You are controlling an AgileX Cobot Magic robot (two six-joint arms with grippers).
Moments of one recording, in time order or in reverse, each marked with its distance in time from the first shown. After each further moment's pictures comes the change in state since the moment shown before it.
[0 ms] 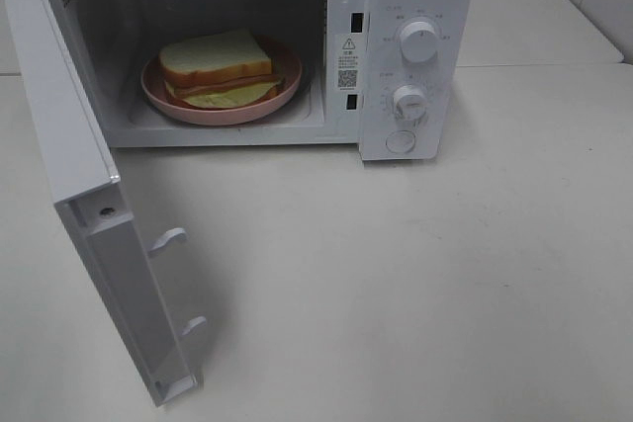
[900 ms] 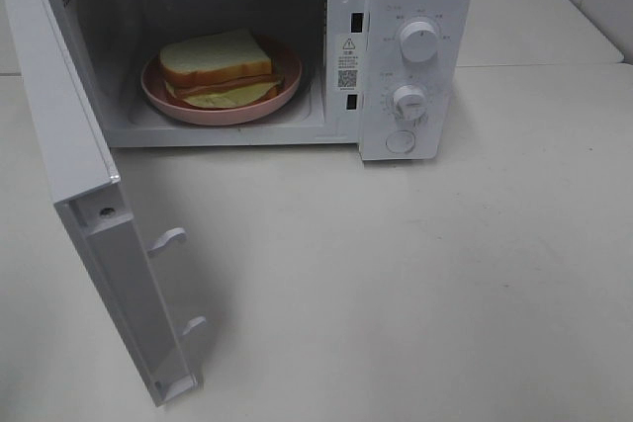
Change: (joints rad) left arm 0.000 0.194 -0.016 0.031 -0.061 0.000; right arm 0.000 0.000 0.000 0.000 0.000 0.000
